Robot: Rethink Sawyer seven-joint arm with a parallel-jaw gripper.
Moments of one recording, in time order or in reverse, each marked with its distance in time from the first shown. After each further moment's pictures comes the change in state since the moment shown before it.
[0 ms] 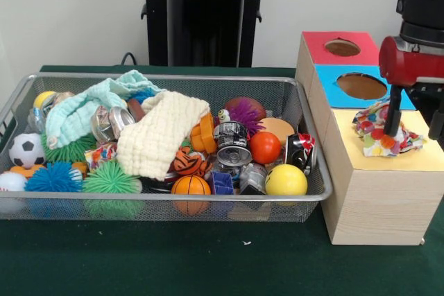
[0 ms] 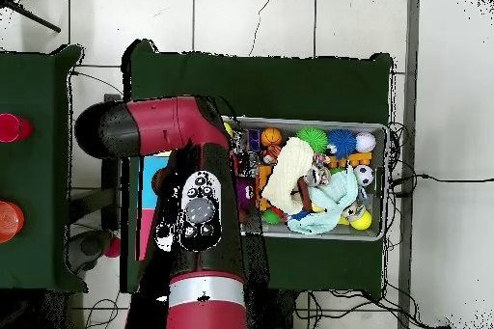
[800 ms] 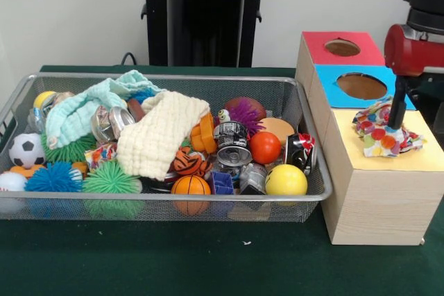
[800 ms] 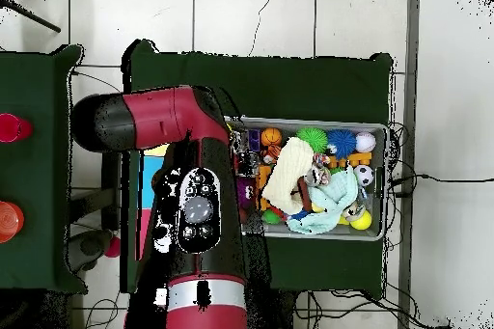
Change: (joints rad) arm -0.002 -0.008 0.000 -0.035 -0.011 0.063 0.000
